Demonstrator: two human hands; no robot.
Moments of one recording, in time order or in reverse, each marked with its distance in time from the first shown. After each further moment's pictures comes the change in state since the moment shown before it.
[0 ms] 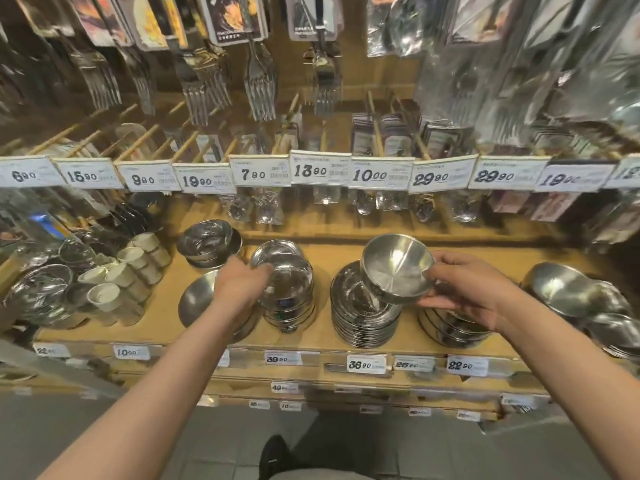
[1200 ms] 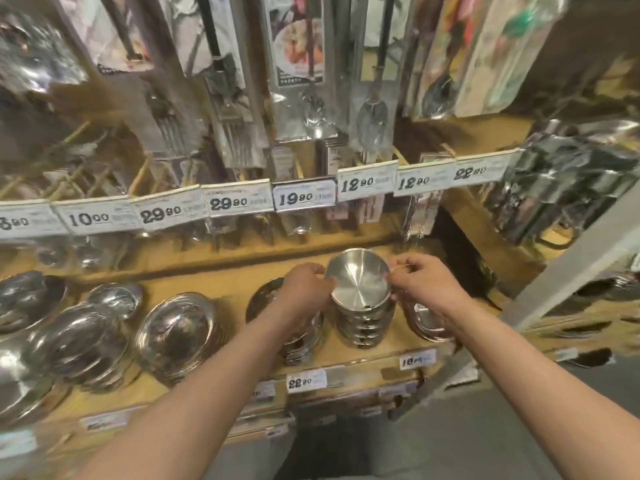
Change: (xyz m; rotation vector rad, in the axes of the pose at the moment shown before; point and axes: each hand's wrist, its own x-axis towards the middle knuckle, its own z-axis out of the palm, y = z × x) left_hand -0.172 0.226 0.284 -0.127 -0.570 0.275; right_hand -0.020 0.002 -0.265 -0.210 0.363 -0.197
